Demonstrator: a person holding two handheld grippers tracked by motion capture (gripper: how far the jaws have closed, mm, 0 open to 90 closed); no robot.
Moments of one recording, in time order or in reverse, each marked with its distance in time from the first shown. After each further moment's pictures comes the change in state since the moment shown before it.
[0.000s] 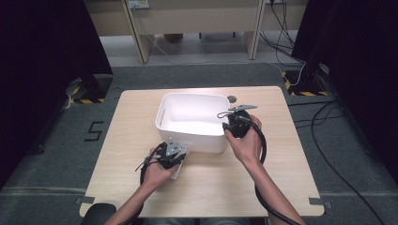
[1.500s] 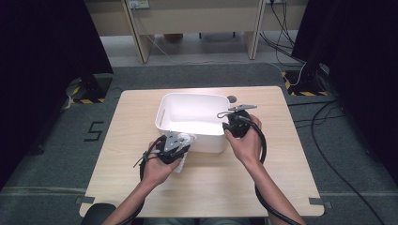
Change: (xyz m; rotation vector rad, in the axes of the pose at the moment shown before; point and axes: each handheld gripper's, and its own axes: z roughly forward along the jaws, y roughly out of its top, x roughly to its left) left arm -0.008 0.041 -0.034 -0.126 -0.006 0.018; right arm 0.000 0.000 0.000 0.001 -0.003 -0.001
